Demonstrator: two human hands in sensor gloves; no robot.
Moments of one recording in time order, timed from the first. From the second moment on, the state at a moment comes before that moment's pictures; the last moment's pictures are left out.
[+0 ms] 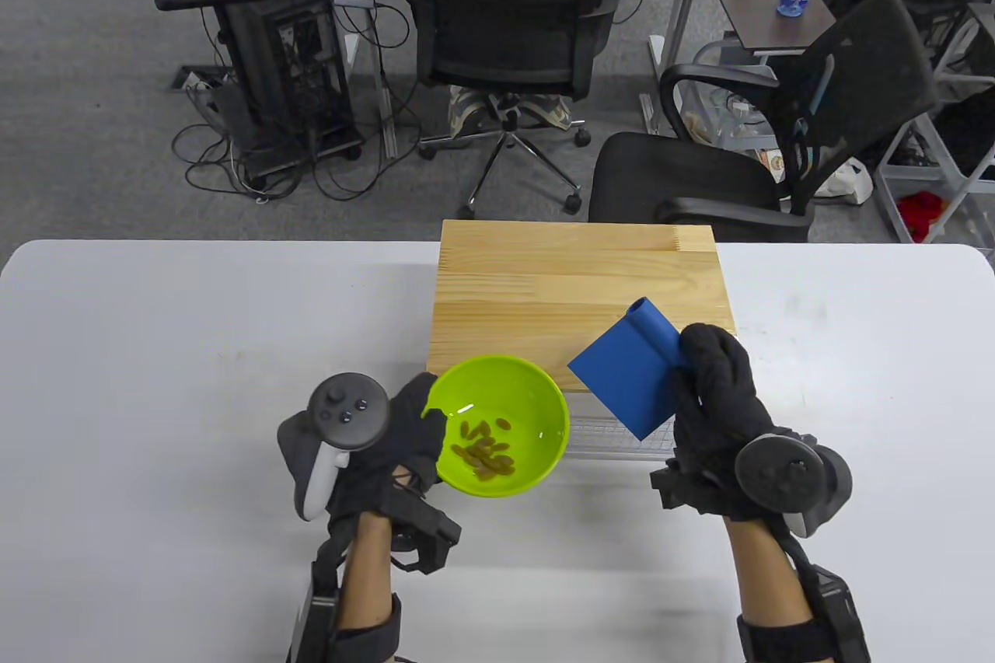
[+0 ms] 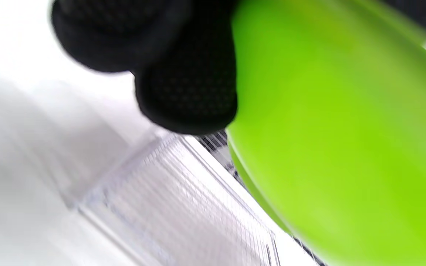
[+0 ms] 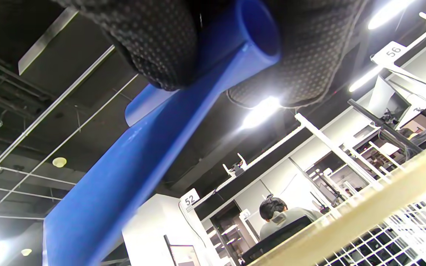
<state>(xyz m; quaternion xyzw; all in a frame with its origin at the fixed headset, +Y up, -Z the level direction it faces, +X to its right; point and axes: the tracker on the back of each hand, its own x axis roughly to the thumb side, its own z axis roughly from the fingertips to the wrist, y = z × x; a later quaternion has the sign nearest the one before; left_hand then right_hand) -0.181 -0.615 -0.328 -0.01 0.06 0.41 0.91 0.214 -0.616 -0.314 0.10 -0.36 0.86 0.35</state>
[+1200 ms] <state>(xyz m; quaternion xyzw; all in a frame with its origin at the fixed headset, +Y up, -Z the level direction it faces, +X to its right) -0.312 -0.765 -0.369 -0.03 0.42 0.34 0.84 0.206 -0.627 -0.322 0.10 -0.33 0.88 0.33</state>
